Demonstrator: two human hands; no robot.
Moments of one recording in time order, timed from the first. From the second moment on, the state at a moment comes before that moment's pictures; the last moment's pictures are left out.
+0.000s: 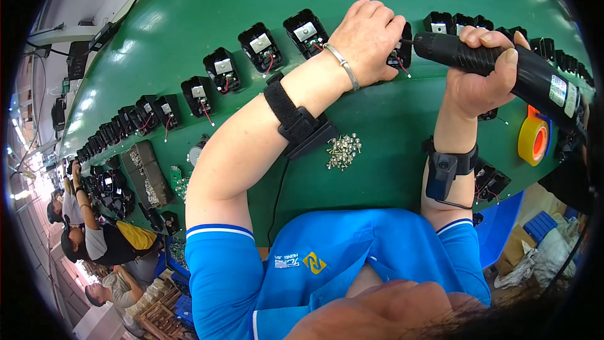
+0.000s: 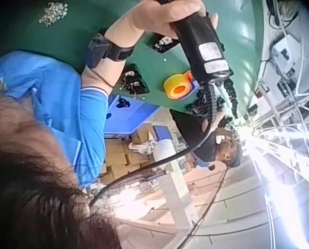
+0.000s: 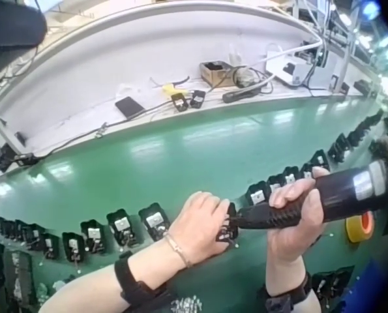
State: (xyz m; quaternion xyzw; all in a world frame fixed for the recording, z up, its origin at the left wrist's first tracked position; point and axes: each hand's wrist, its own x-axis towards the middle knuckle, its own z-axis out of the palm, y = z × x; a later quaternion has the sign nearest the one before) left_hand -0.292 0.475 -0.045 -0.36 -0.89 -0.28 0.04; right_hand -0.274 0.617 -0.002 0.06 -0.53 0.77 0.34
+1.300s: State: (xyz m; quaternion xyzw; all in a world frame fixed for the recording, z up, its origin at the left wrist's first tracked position) left_hand -0.244 0.443 -0.003 -0.31 -0.94 -0.17 0.02; right_hand -0.196 0.640 0.009 0.10 -0.51 0.83 0.21
